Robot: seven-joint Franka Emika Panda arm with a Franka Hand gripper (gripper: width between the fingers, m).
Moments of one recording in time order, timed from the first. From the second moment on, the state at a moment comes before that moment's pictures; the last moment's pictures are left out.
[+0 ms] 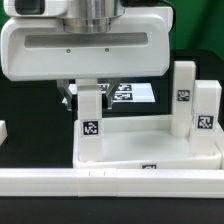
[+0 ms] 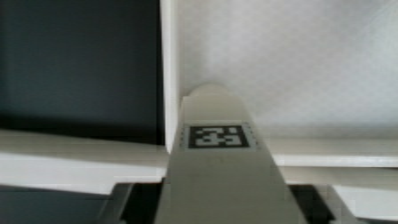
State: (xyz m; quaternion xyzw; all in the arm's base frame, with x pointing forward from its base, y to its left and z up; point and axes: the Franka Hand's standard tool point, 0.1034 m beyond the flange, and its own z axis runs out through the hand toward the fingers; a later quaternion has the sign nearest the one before) arm 0.640 -0.066 0.103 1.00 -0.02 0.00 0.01
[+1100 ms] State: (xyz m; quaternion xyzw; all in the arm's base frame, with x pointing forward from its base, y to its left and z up) arm 0.635 -0.068 0.101 0.97 -0.23 -0.01 -0.01
